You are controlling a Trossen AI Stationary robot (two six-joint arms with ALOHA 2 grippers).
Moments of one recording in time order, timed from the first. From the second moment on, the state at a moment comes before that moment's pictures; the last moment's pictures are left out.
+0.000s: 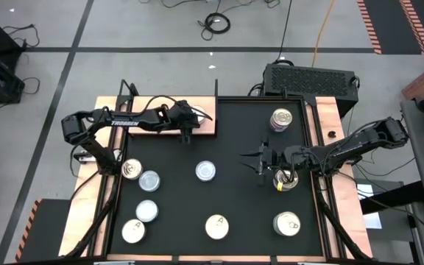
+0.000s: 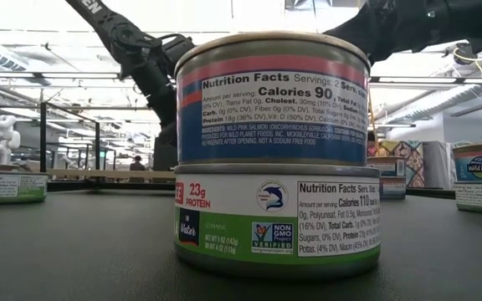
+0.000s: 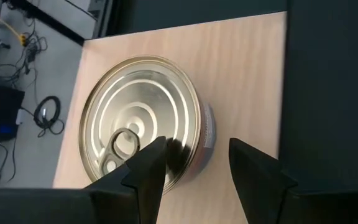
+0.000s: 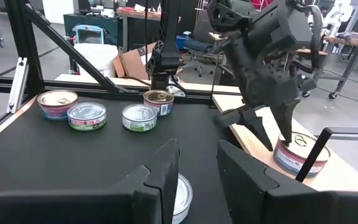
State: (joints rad) left arm 0.44 1.60 0.90 -0.18 -0.16 0.49; right arm 0.20 1.13 0.45 0.57 0.34 -0.04
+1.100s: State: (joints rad) left arm 0.59 1.62 0.90 -0.04 -0.06 0.50; right arm 0.20 1.13 0.45 0.60 0.34 -0.08
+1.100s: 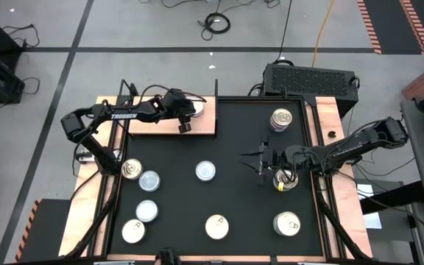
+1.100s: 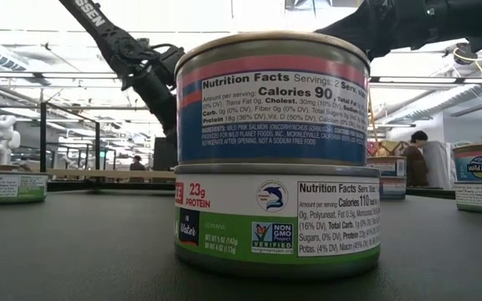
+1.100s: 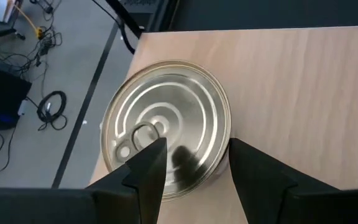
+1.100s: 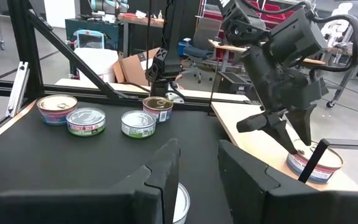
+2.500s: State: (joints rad) left arm 0.55 1.48 1.05 -0.27 0.01 0.48; right arm 0.19 1.13 0.45 0.59 0.34 -0.07
